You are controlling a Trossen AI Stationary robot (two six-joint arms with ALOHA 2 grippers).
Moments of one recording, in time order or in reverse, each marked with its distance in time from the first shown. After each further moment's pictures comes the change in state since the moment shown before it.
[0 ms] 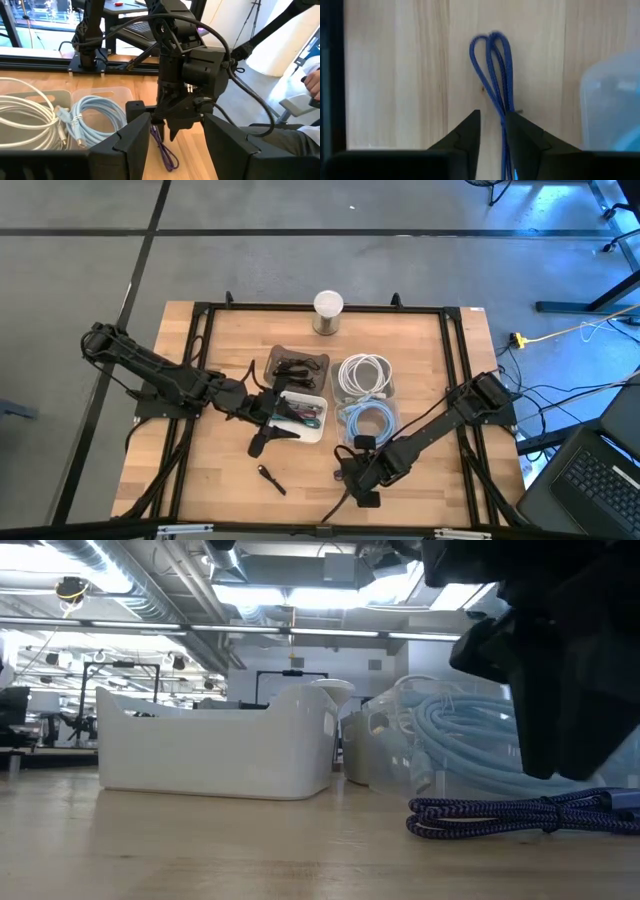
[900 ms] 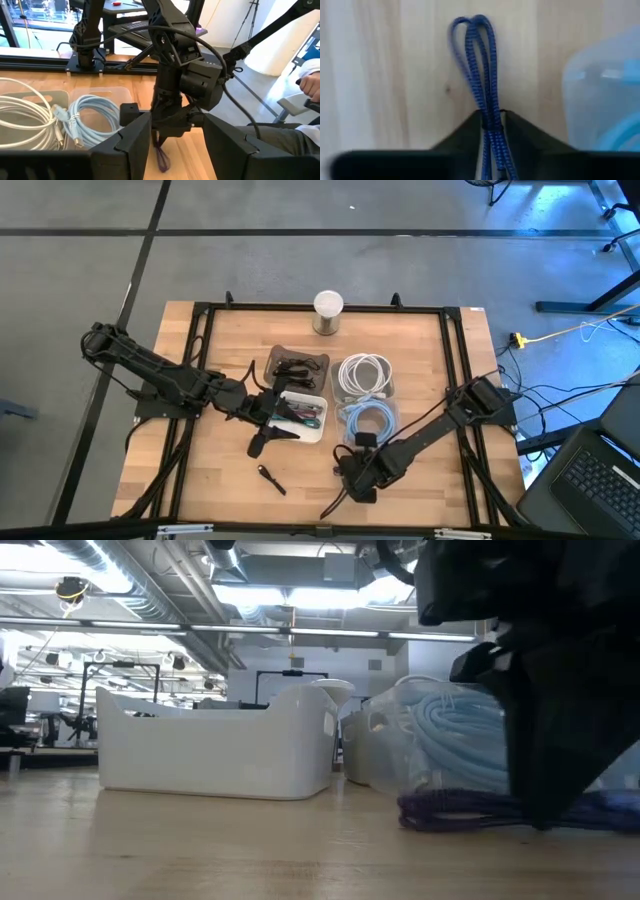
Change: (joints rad) left arm -0.001 0.000 0.000 0.000 0.008 0.000; right arm 0.009 0.066 0.008 -0.034 0.074 0.047
